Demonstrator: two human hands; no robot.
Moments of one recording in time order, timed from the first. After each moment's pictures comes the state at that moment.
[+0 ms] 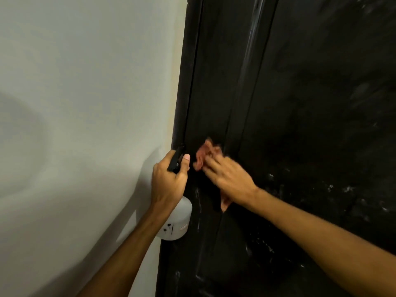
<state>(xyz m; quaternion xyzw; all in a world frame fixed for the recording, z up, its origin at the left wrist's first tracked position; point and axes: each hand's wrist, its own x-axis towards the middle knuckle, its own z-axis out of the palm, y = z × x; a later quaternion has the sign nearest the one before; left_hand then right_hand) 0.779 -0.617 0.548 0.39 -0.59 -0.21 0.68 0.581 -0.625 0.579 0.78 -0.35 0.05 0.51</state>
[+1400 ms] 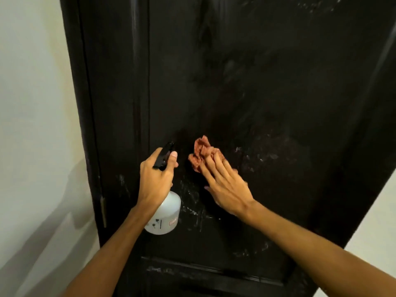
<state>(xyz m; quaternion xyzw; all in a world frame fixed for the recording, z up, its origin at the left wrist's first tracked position) 0.629 -0.540 0.554 0.32 -0.66 -0.32 0.60 0.413 -0.484 0.526 0.70 -0.55 0.03 0.45</state>
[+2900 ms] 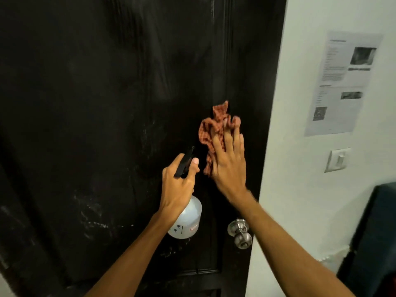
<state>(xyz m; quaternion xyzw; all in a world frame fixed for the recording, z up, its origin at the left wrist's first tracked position) 0.348 -0.386 0.550 0.19 -0.73 -0.38 0.53 0.191 -0.342 0.554 0.50 -0.68 0.33 0.41</state>
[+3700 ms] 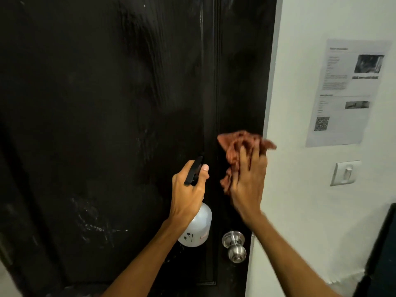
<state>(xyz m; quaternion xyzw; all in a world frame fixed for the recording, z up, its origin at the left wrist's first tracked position) 0.304 -0.353 0.555 0.19 -0.72 -0.36 0.55 0.130 -0.314 0.517 0.46 -0.65 0.47 0.38</state>
